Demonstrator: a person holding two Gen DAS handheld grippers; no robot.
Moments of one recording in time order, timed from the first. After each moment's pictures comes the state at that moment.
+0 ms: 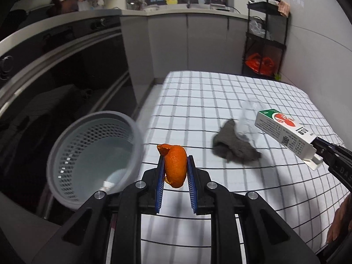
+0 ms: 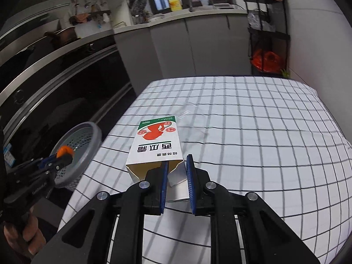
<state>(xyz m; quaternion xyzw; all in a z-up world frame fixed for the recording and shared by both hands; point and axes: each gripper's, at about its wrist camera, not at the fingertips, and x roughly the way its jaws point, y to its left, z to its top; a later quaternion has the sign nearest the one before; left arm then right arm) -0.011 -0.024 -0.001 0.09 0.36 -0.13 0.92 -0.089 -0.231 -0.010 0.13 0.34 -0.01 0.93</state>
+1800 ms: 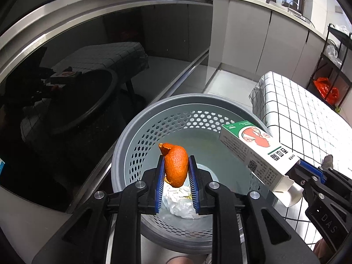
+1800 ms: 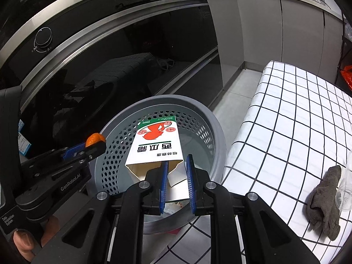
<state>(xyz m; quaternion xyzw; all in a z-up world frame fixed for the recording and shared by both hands) 0.109 0.154 -0.031 0.00 0.43 0.02 0.90 0.088 -0.009 -0.042 0.07 0.42 0.17 0.89</state>
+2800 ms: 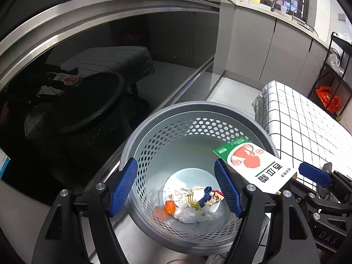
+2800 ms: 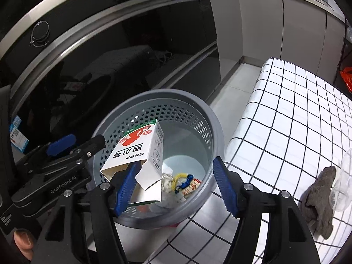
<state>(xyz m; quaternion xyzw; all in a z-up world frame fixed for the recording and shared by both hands) 0.104 0.160 -0.025 -0.01 0.41 0.03 0.91 0.095 -0.005 -0.037 0.04 0.46 0.16 0.87</state>
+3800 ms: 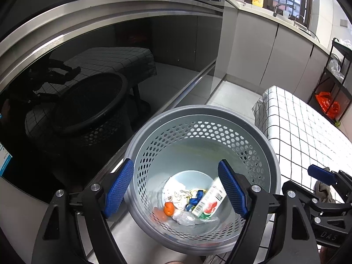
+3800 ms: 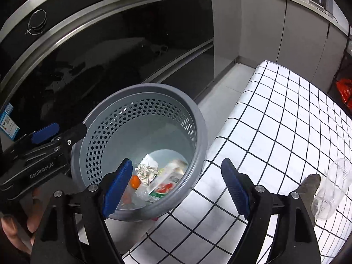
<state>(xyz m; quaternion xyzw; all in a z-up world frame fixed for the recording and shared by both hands) 0.101 0.166 -0.020 -0.03 0.41 0.03 0.91 0.094 -0.020 -0.038 0.01 0.46 0.15 0.87</state>
